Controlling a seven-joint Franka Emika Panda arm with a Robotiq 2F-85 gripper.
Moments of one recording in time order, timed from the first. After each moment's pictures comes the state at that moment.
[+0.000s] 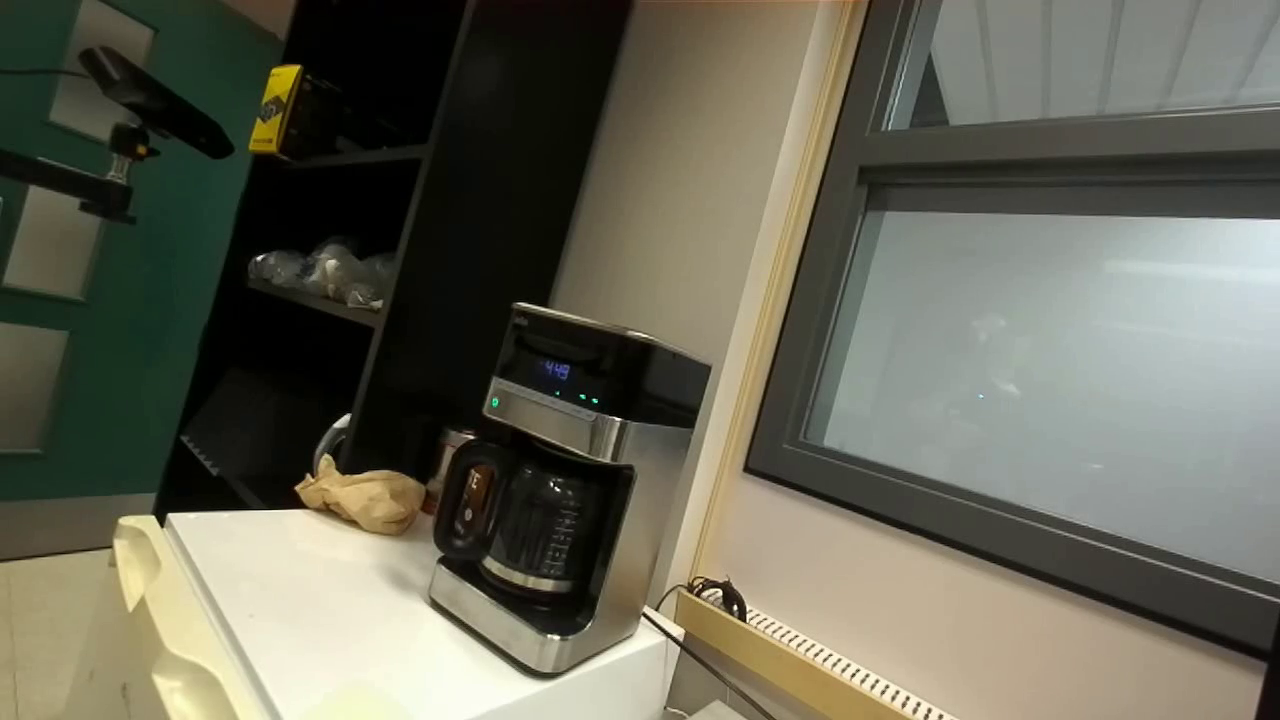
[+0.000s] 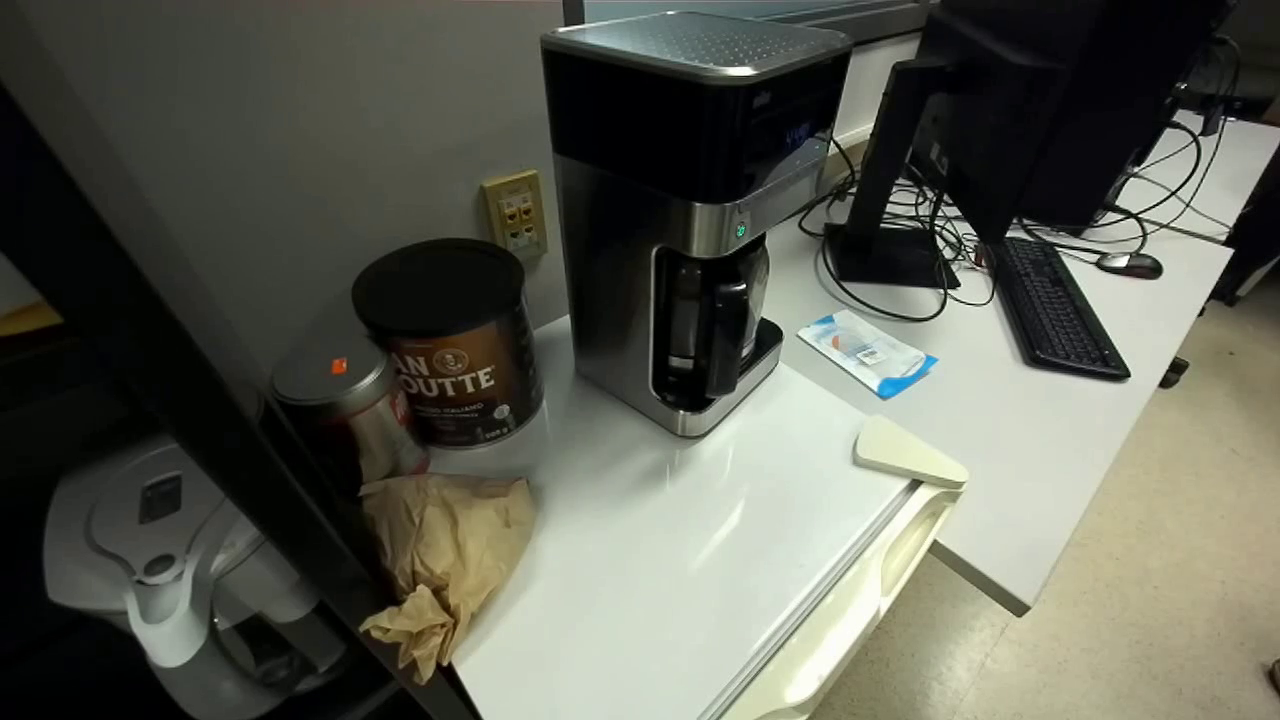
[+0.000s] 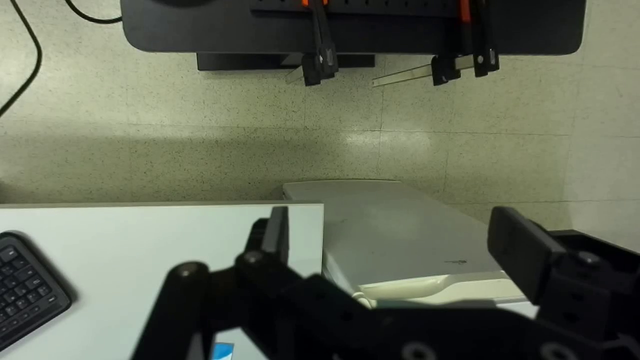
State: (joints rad) arm -0.11 -0.50 -0.32 -2.50 -0.04 1.81 -0.37
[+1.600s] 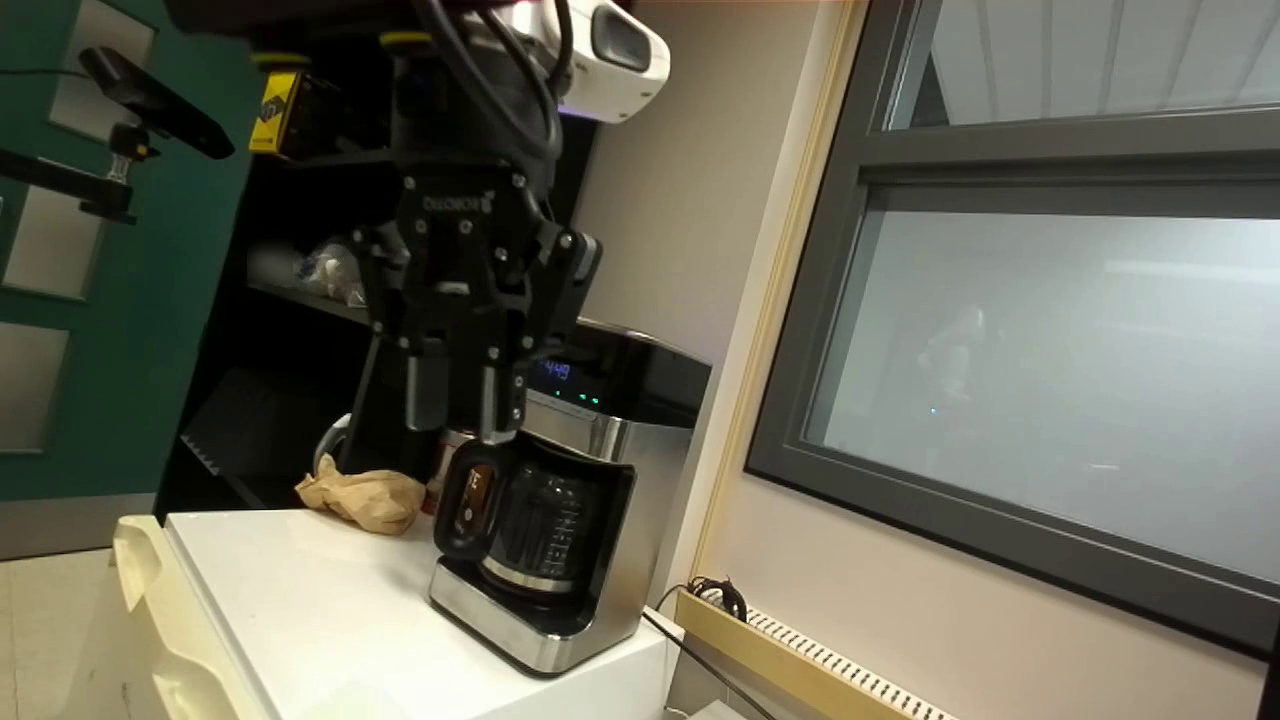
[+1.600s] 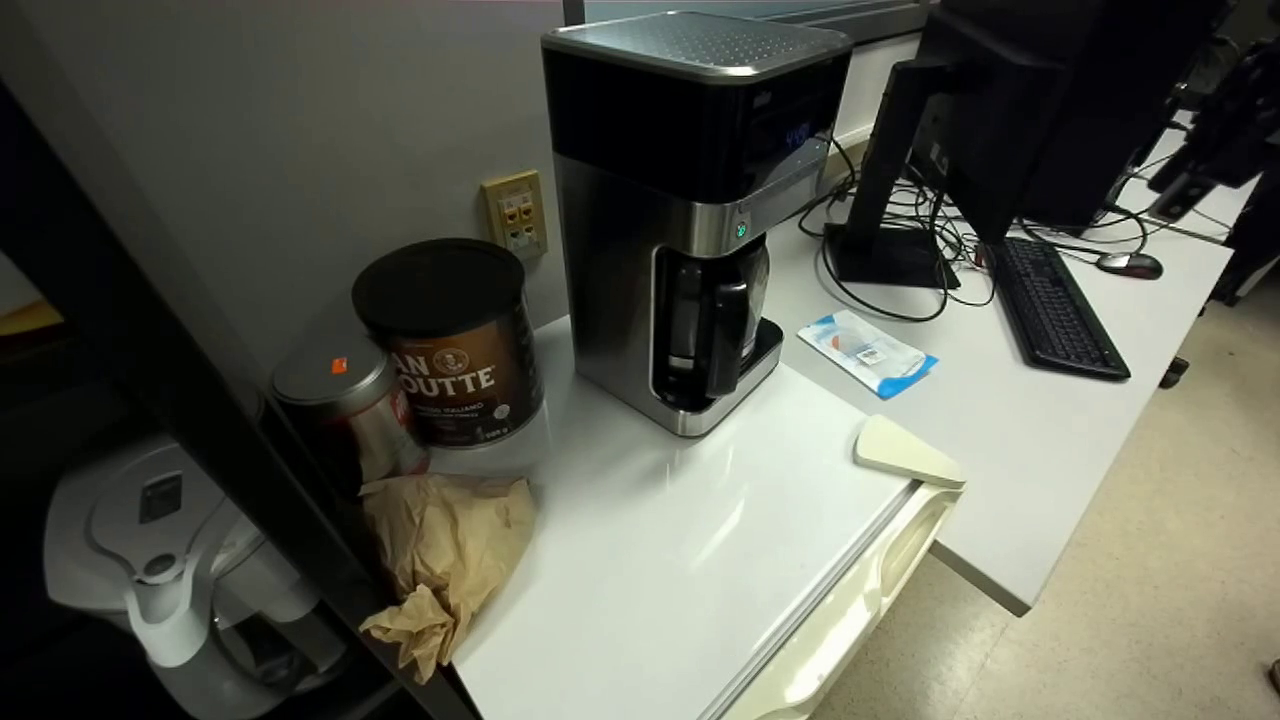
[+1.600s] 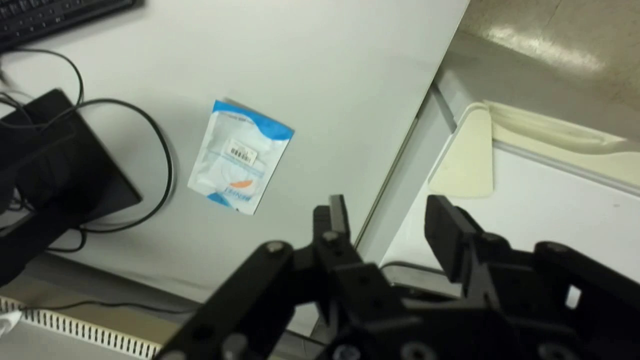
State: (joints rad) arm -0.09 0.08 -0.10 -2.29 -0.14 2.58 -0.34
